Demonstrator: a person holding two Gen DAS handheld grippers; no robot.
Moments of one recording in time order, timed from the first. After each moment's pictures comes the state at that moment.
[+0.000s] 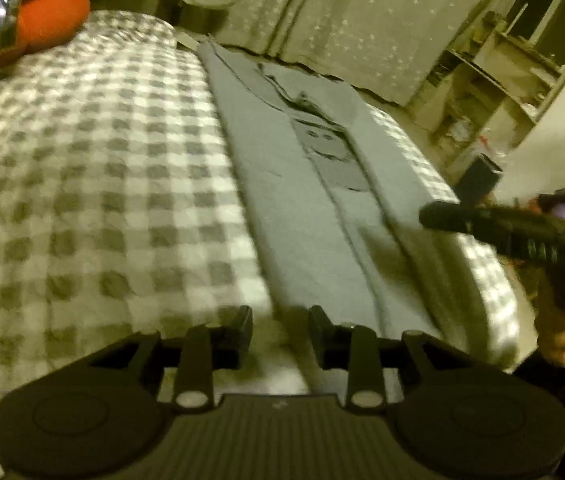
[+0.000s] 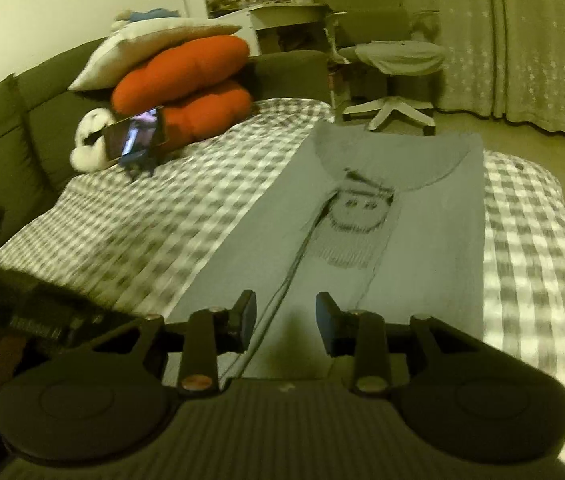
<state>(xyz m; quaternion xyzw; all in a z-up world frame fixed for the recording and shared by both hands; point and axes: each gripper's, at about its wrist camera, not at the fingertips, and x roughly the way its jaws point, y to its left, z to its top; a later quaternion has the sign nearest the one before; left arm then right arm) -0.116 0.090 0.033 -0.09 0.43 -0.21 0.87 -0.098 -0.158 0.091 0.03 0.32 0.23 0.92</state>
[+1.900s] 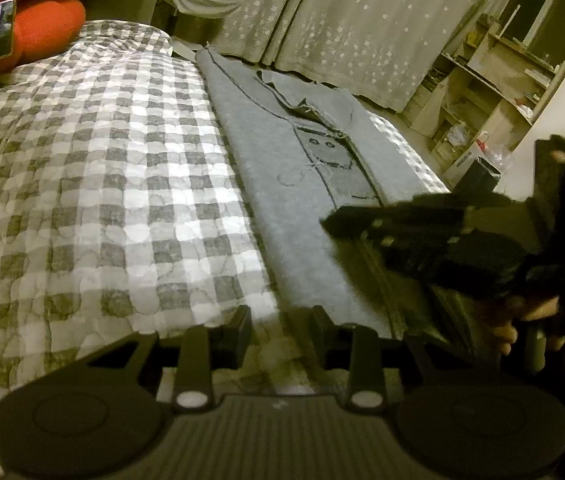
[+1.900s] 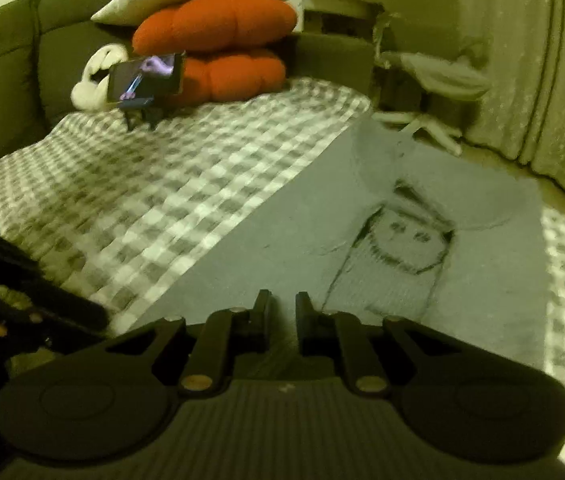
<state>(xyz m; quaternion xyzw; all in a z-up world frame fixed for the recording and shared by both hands) -0.111 0.098 0.029 -0.09 0.42 -0.22 0.87 -0.064 -0.097 0.056 -0.10 0.32 0.25 0.91</state>
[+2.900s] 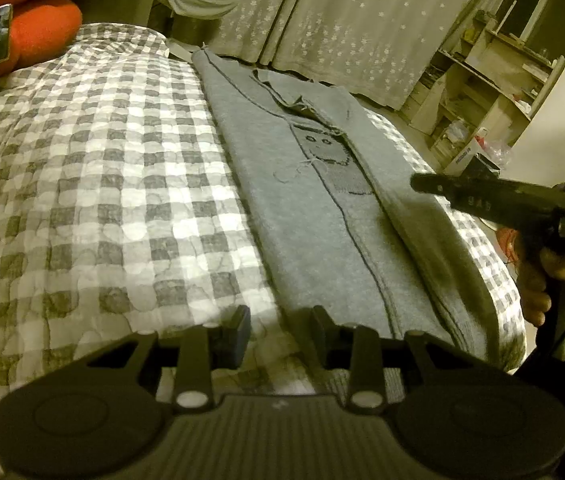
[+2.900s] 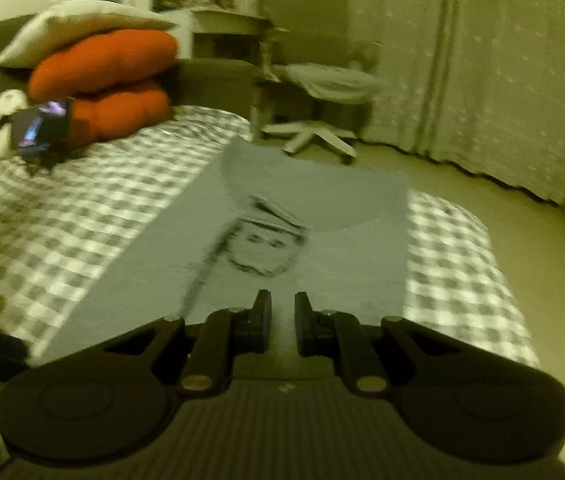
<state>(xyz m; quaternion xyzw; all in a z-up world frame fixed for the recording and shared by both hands) -0.111 0.094 0.025 -0.08 0.42 -0.22 0.87 -0.074 -0.158 0.080 -0.07 0.31 0.08 0.95</state>
